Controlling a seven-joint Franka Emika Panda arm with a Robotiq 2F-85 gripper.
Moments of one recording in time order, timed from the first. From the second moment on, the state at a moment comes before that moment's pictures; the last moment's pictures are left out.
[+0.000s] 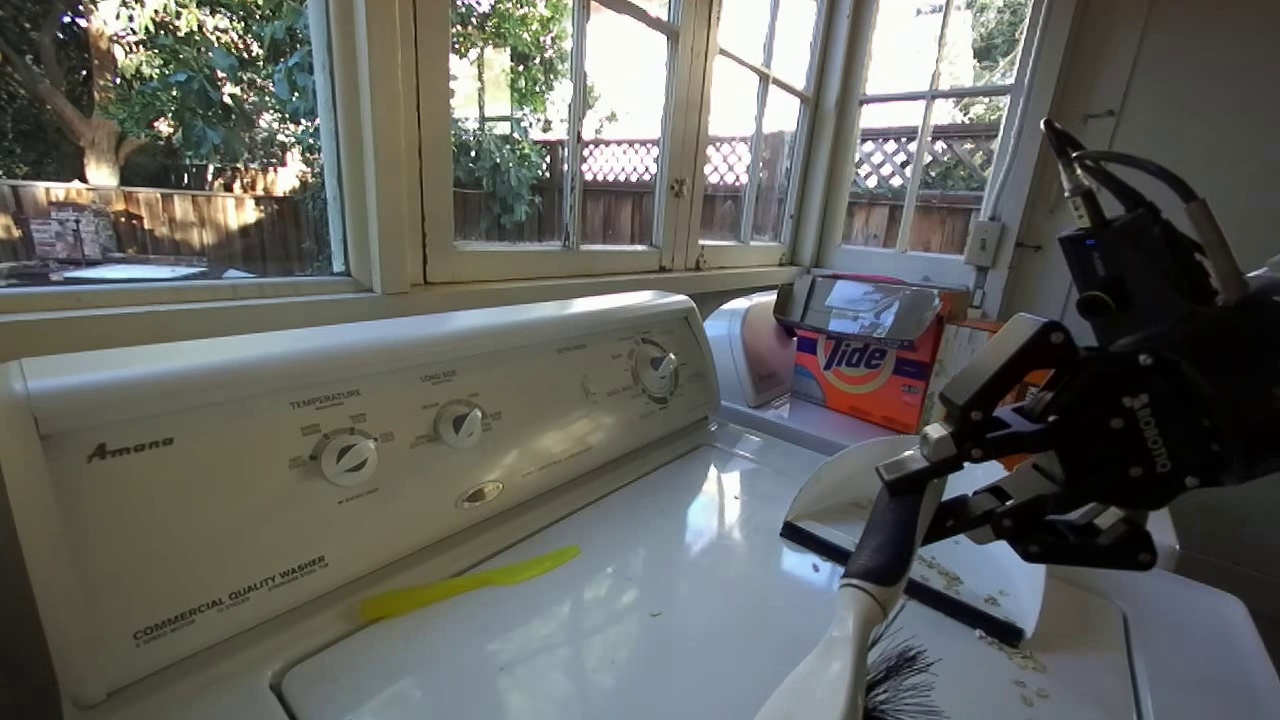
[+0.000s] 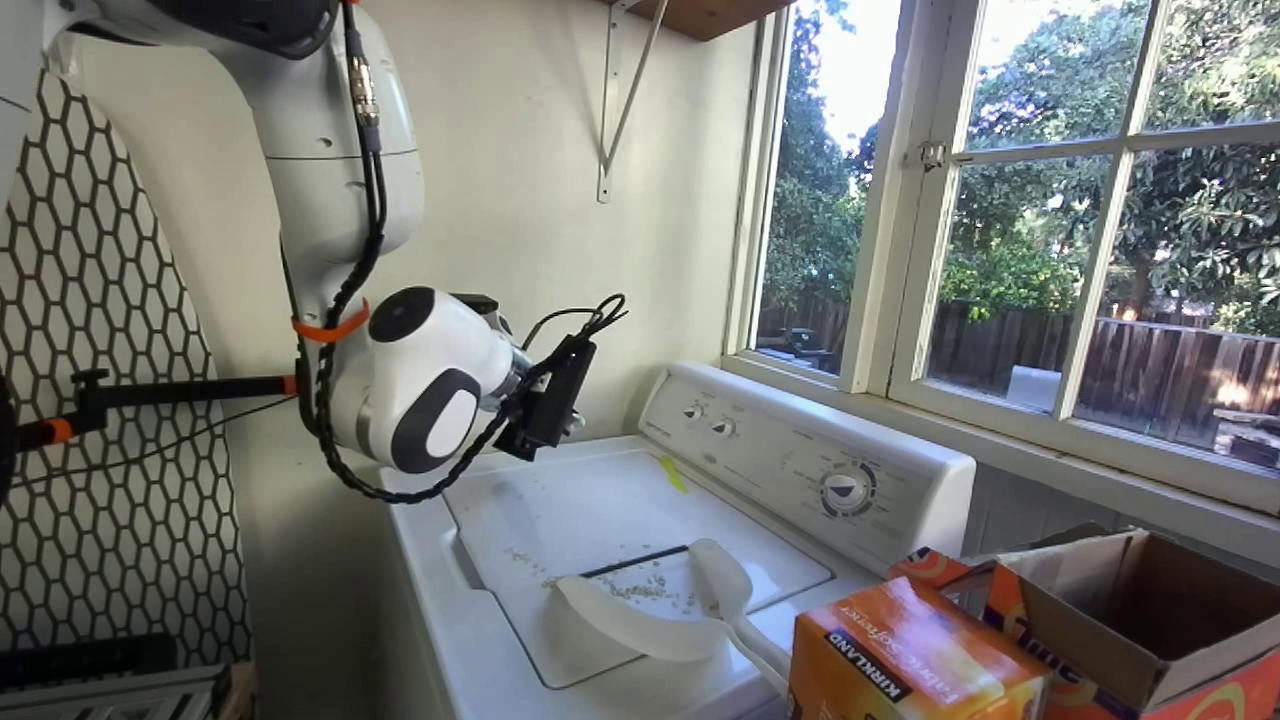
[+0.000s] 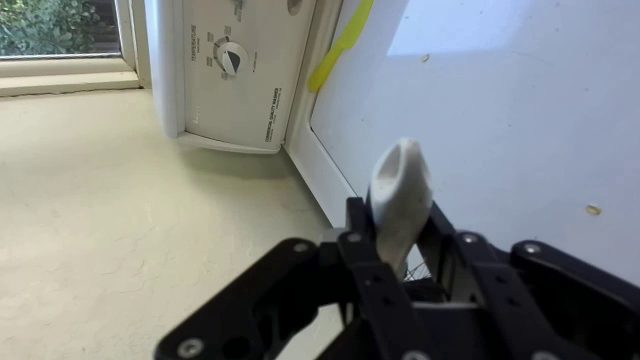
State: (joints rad) arm 0.45 0.23 0.27 -2.62 -0.08 3.86 -1.61
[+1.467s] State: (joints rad) arm 0.51 0.38 0.20 -2.48 -0.06 3.84 -1.60
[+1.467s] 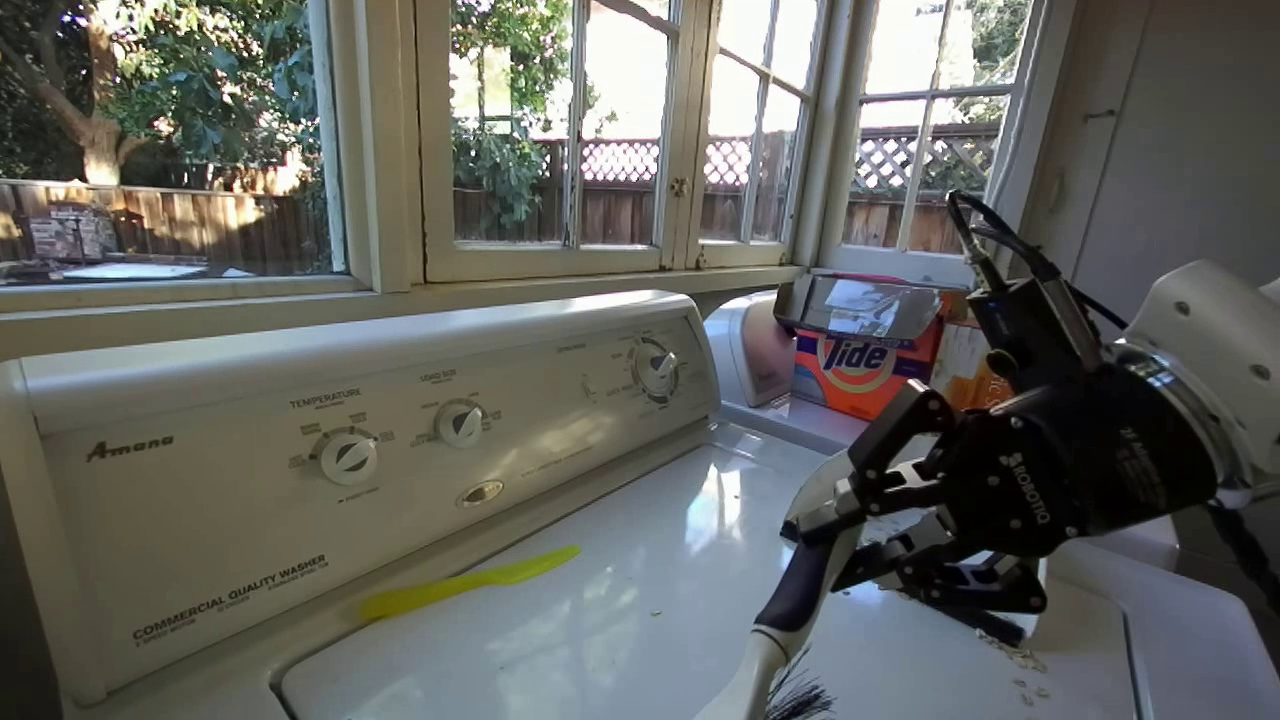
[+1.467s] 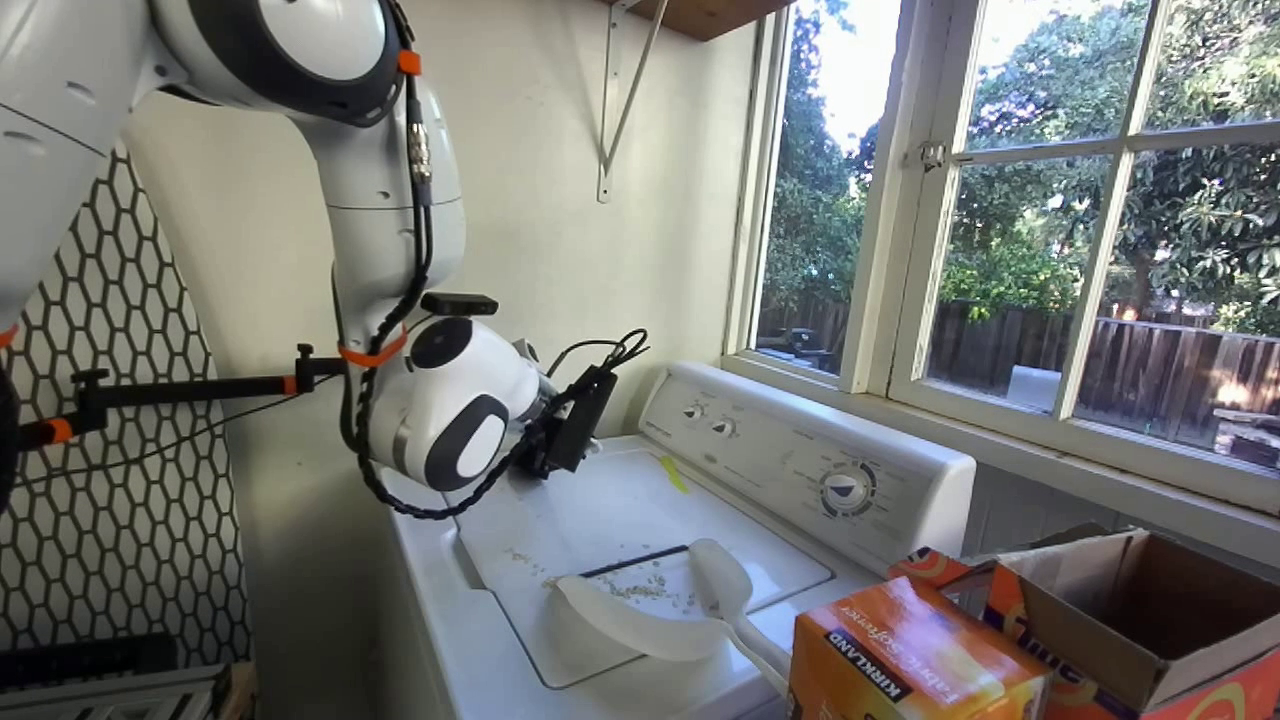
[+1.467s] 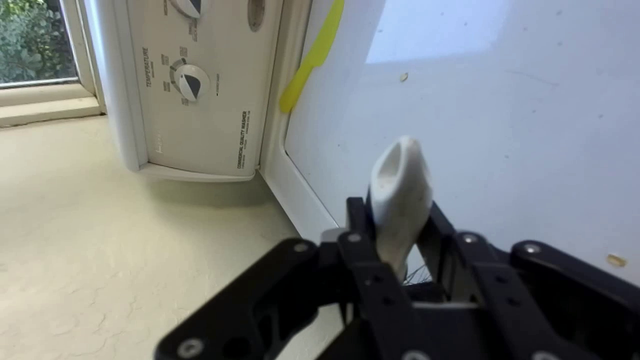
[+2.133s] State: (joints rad) arm 0.60 0.31 0.12 -2.57 0.18 3.84 -1.73
